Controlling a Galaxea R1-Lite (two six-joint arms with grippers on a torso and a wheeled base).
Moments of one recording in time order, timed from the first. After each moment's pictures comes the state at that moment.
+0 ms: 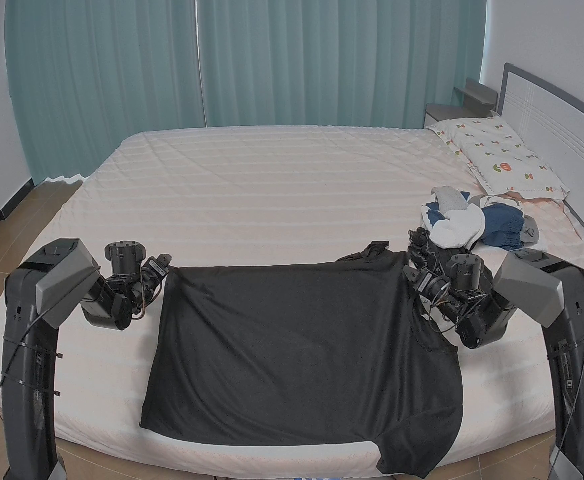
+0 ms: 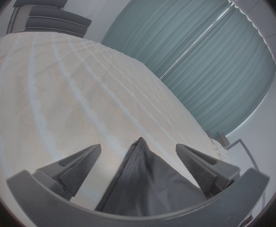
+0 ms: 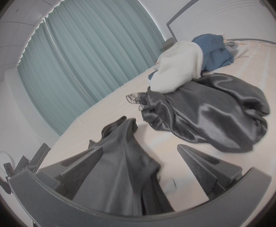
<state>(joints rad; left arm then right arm) 0.00 2.60 -1.37 -0.83 0.07 -0.82 0.15 2.64 -1.25 -1.11 -0.07 0.57</state>
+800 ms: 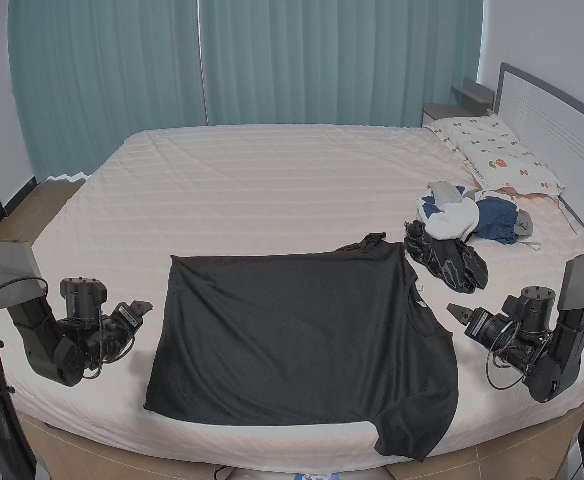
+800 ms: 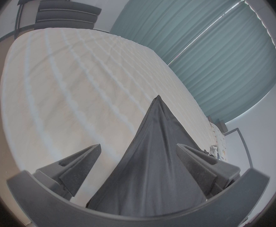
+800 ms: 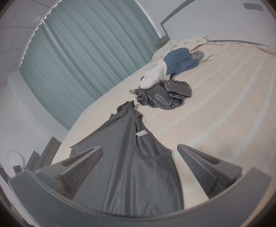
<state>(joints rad) -0.01 2.15 -0.51 -1.04 0.00 -0.86 0.11 2.21 -0.30 -1.53 0.03 0.59</state>
